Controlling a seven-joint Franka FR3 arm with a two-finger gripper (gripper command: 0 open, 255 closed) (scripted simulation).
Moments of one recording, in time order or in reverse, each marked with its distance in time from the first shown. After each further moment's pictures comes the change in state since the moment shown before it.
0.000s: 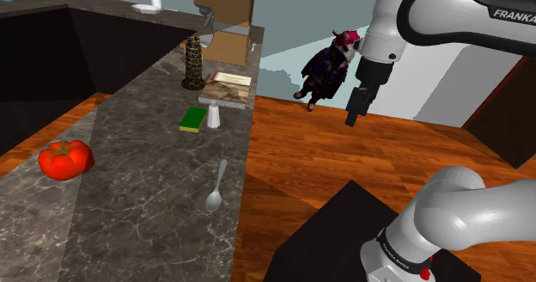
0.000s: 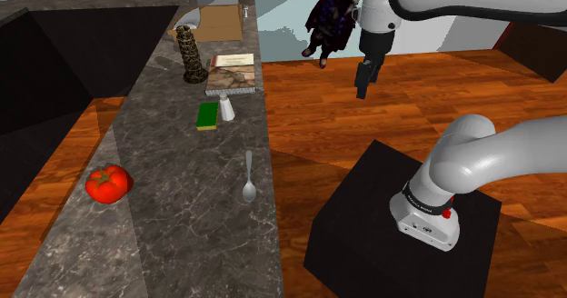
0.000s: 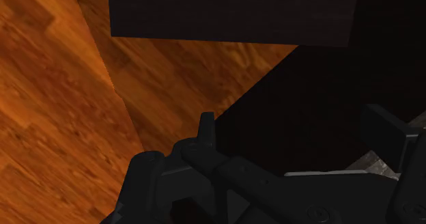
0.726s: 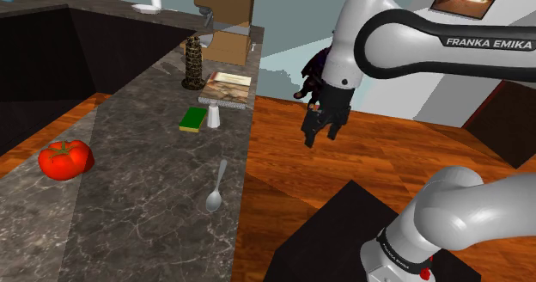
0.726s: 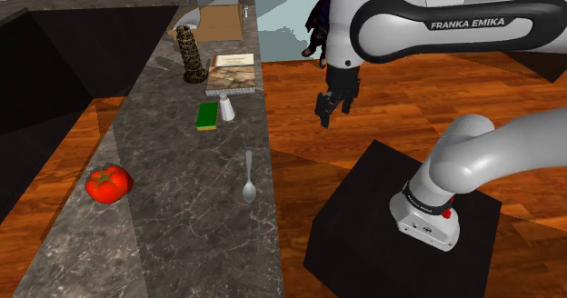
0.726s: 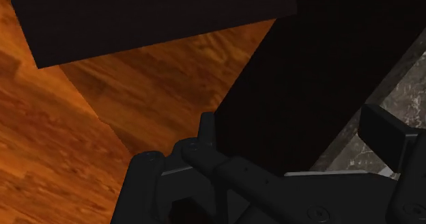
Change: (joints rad) arm 0.001 0.103 0.194 -0.079 0.202 0.211 0.347
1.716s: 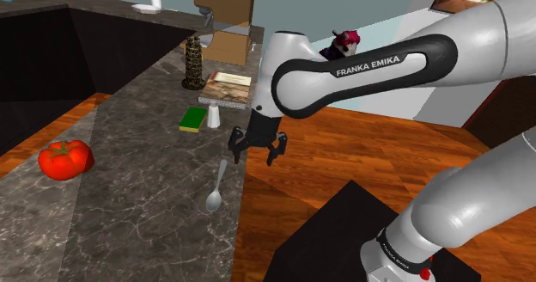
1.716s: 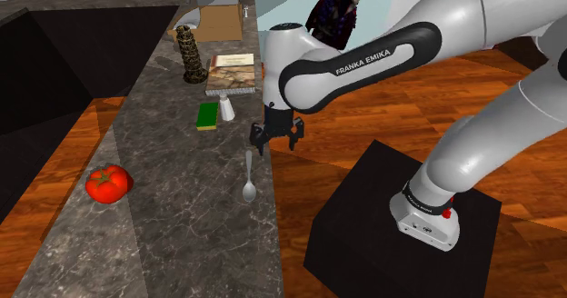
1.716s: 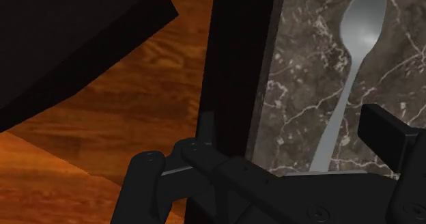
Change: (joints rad) arm -0.066 0.459 0.307 0.138 0.113 0.436 0.557
